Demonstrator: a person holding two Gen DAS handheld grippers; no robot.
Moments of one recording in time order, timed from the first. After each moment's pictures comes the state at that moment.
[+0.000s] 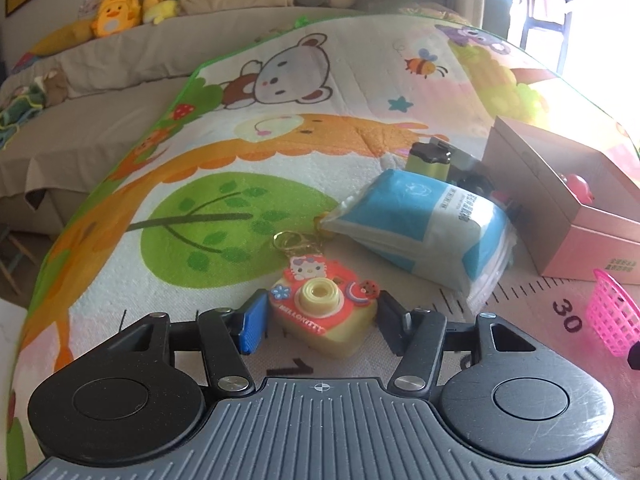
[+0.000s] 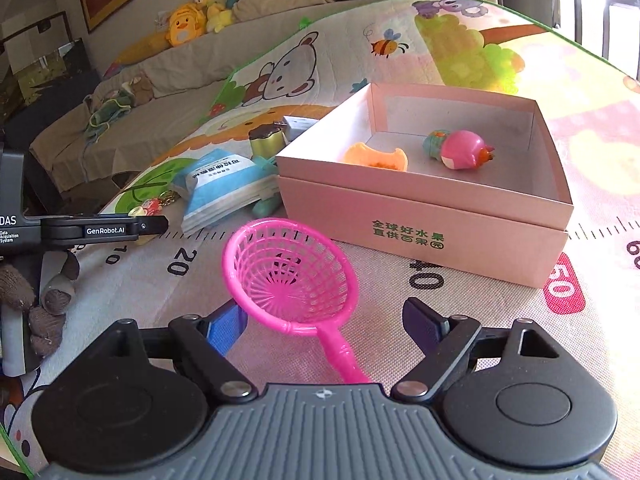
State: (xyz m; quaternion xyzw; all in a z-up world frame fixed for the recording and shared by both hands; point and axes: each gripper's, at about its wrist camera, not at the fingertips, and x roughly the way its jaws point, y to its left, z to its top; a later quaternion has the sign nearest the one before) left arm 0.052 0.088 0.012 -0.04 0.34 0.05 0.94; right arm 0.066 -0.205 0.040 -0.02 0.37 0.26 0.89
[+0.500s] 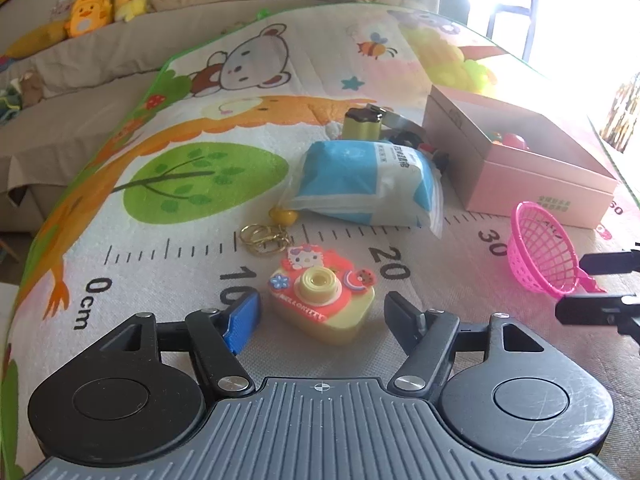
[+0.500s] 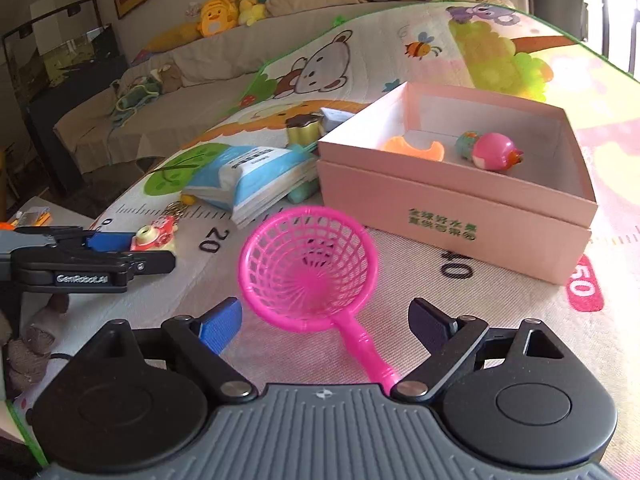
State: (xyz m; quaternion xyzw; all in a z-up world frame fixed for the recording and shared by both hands) left arm 0.000 0.059 0.014 -0.03 0.36 0.01 0.93; right arm 0.052 -0.199 0.037 -0.03 0.37 0.31 0.87
